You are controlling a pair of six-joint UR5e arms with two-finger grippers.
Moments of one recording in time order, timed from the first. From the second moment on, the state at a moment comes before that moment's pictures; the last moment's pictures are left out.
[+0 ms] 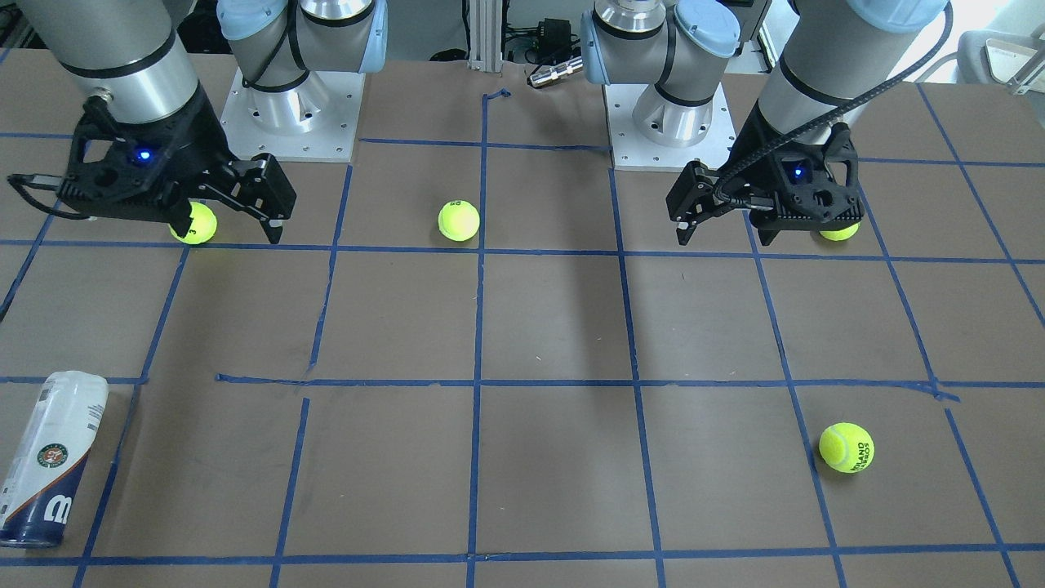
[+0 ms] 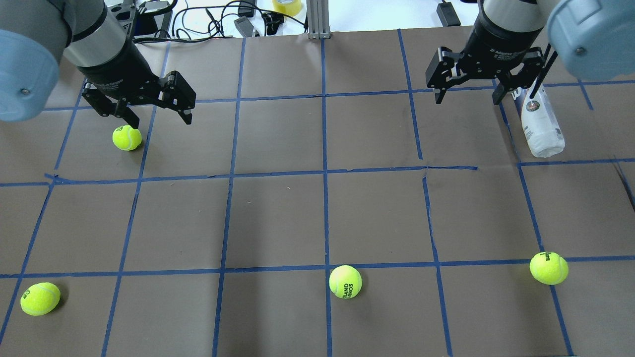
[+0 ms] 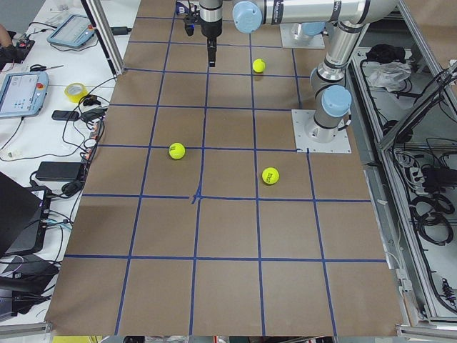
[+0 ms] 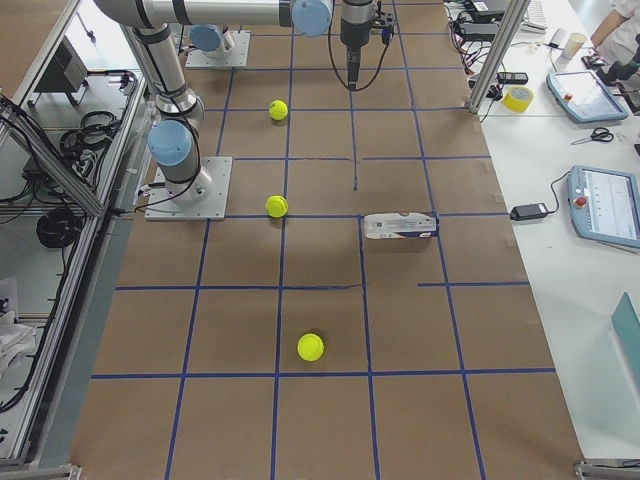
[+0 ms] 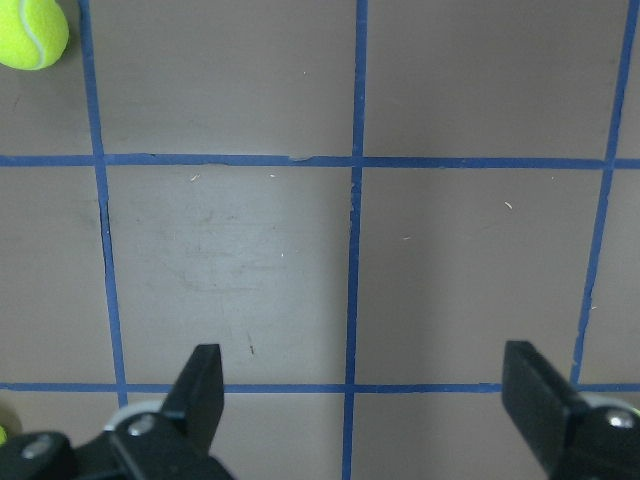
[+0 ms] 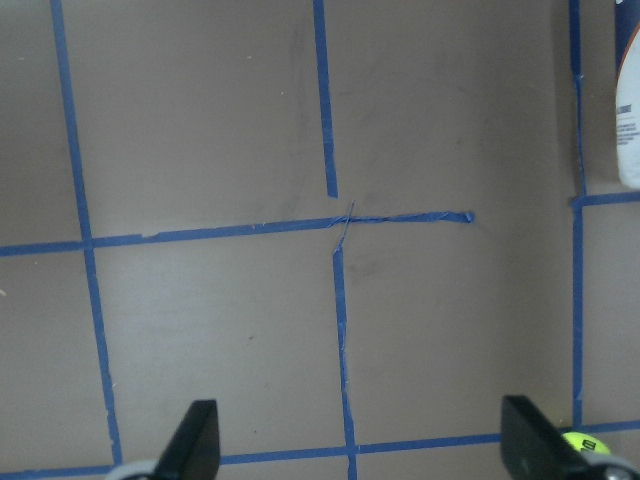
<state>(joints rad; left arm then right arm) -1.52 -1.59 -1.60 -1.52 1.55 0.02 1.55 -1.53 1.54 -1.64 -1.58 0.06</state>
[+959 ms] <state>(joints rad) -1.52 -1.58 -1.62 -1.51 1.55 0.02 1.24 -1.22 1.40 -1.82 -1.60 -0.16</state>
